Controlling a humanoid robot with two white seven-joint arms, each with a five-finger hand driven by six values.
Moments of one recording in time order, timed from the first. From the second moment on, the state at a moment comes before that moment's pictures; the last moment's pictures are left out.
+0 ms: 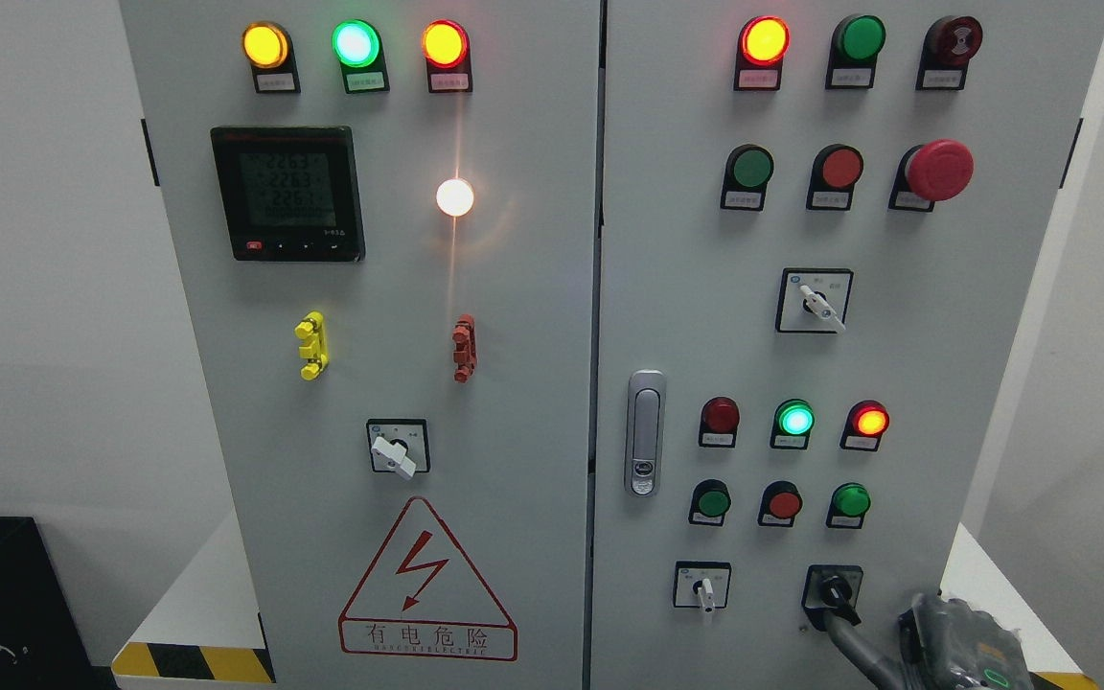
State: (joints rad) left arm 0.08 -0.09 -0.10 -0.09 0.08 -0.06 0.03; right arm -0.32 0.13 -0.32 -1.69 1.40 0.14 0.41
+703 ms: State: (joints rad) left arm 0.08 -0.09 -0.10 -0.09 0.08 -0.06 0.03; right arm -0.32 0.13 -0.33 -1.70 1.40 0.14 0.41
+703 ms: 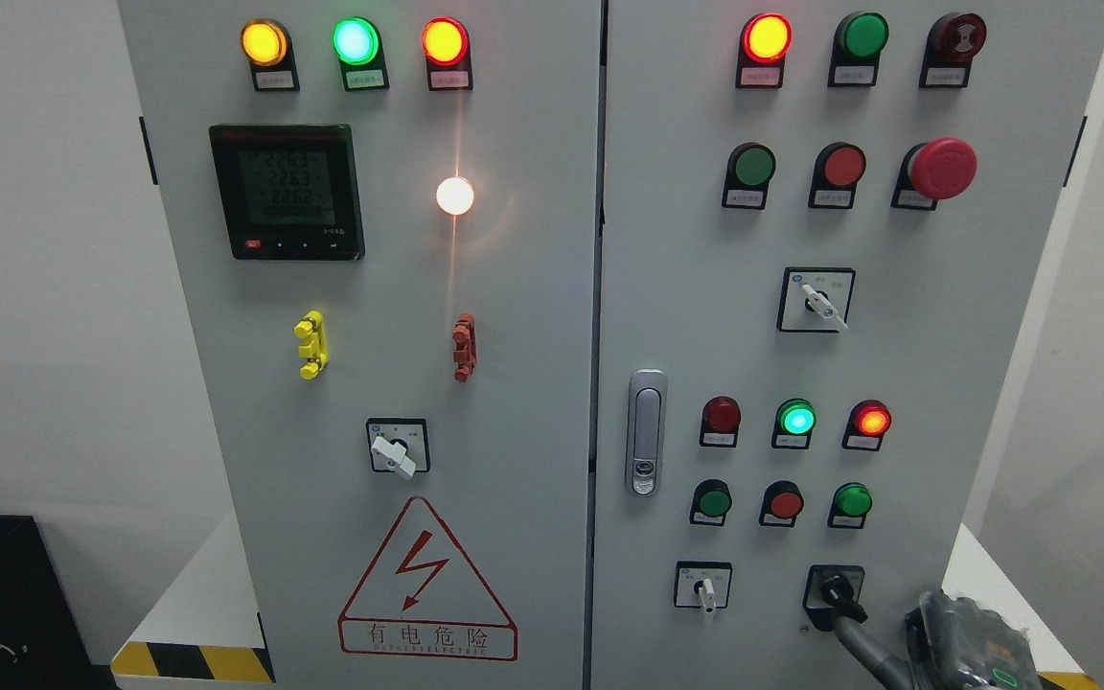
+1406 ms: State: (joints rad) left arm 0.08 -0.09 -0.10 -0.09 0.08 -0.06 0.03; right arm -0.28 0.13 -0.30 -1.71 1.40 0.13 0.38
